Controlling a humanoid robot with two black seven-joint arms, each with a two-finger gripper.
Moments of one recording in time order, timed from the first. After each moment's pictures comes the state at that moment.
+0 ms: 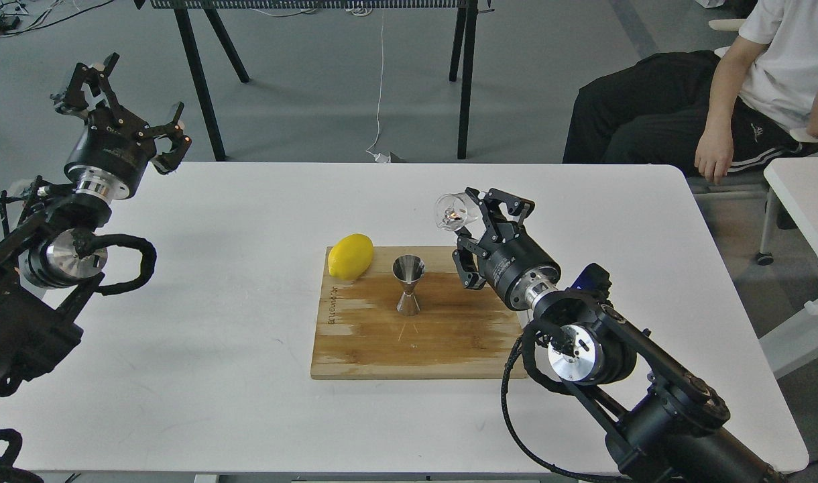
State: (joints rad) left arm -0.63 0.44 -0.98 -0.83 0.10 -0.28 -0.35; right arm 0.34 -0.05 0.85 1.42 -0.50 -0.30 0.01
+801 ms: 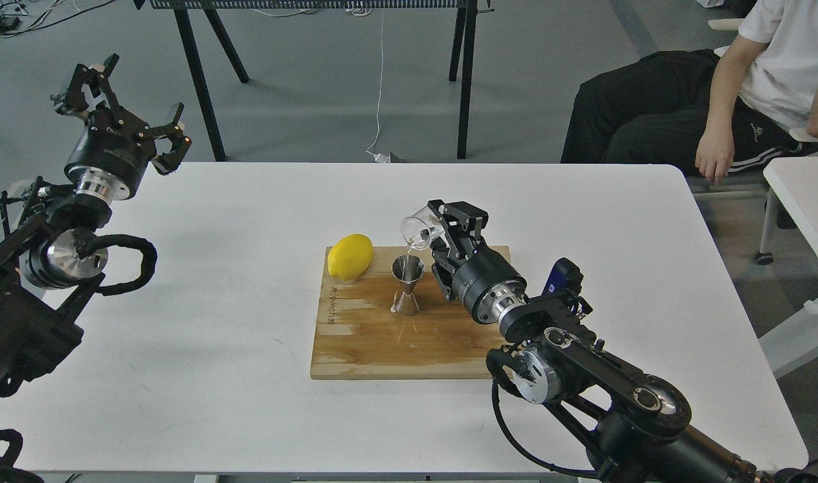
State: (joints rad) left arm -0.63 0.44 -0.98 -0.83 0.10 -0.27 -0.35; right arm 0.40 0.00 0.73 1.34 -0.74 -0.35 0.03
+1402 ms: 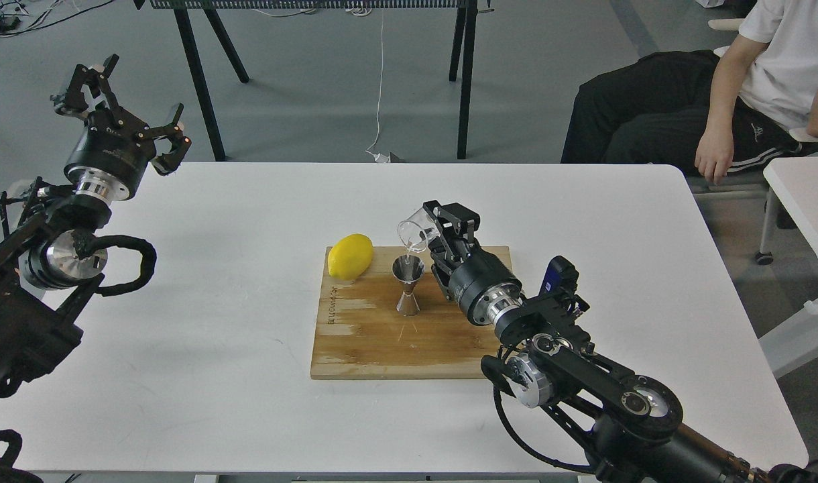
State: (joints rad) left arm -0.62 0.44 -0.98 -0.83 0.10 -0.27 -0.35; right arm 0.41 0.00 0.70 1.32 -0.82 -0.36 0.04
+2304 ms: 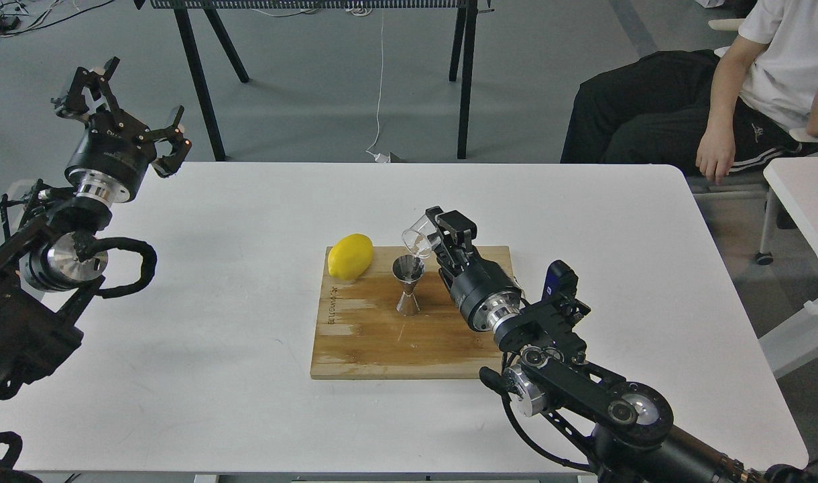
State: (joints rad) left arm -0.62 0.44 -0.98 -0.83 0.10 -0.28 -0.35; right arm 0.41 0.00 0.66 1.26 -0.93 -0.40 0.08
